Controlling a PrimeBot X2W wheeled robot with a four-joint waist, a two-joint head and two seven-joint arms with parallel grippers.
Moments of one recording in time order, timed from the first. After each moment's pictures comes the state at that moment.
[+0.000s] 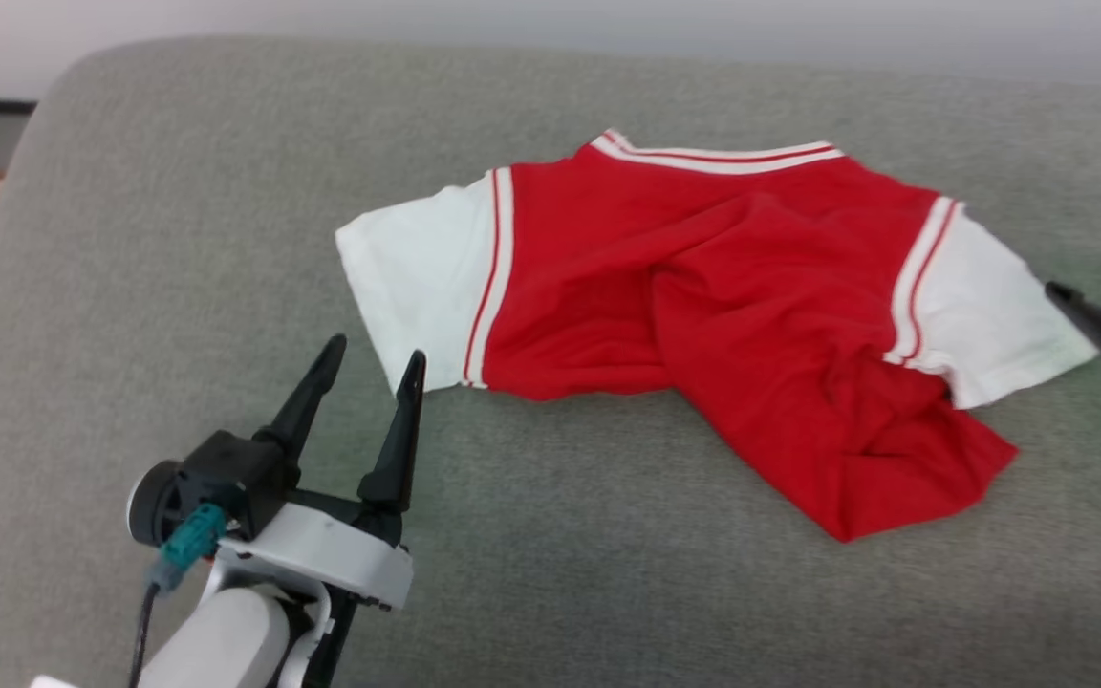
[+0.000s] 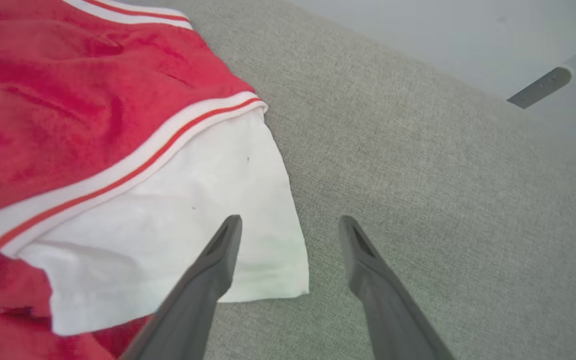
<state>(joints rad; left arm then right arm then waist) -0.33 0.48 -0.53 0.04 -0.61 0.19 -0.26 -0.69 -0.73 0.43 0.29 0.71 0.13 0.62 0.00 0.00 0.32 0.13</state>
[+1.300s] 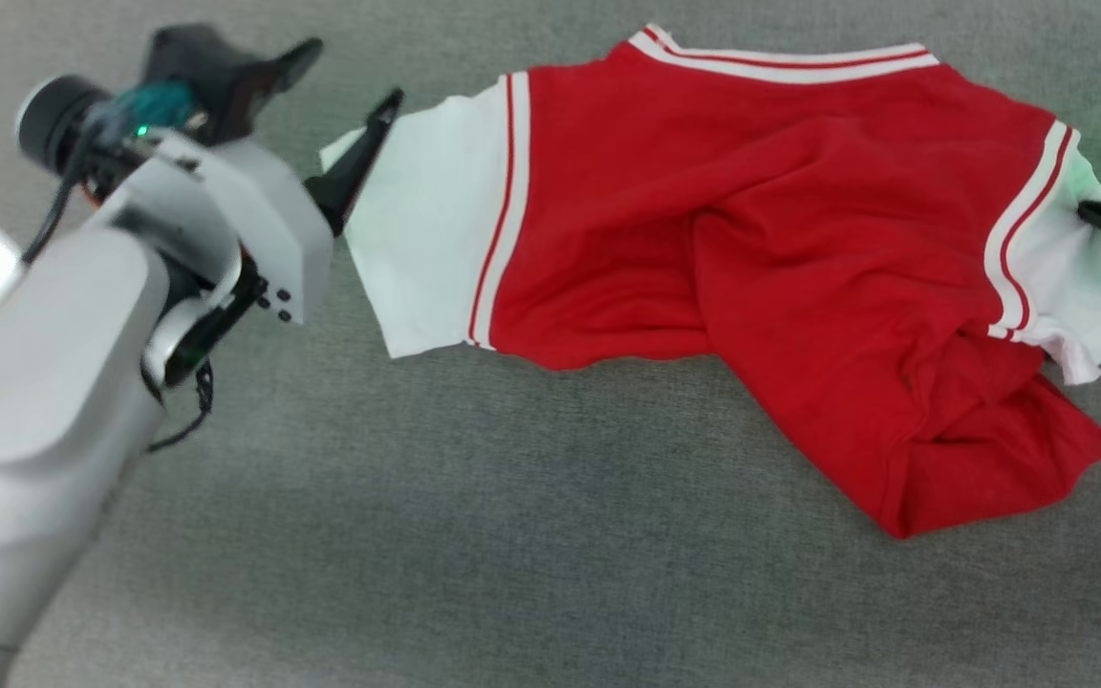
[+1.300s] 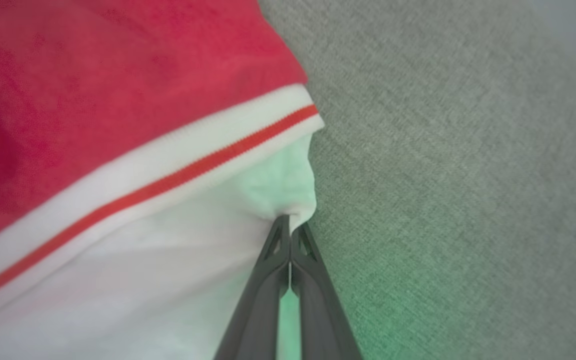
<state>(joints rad) -0.98 0.58 -0.66 0.34 -0.62 -0.13 0.10 -1.08 -0.82 0.89 0.41 0.86 0.13 0.69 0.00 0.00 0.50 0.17</state>
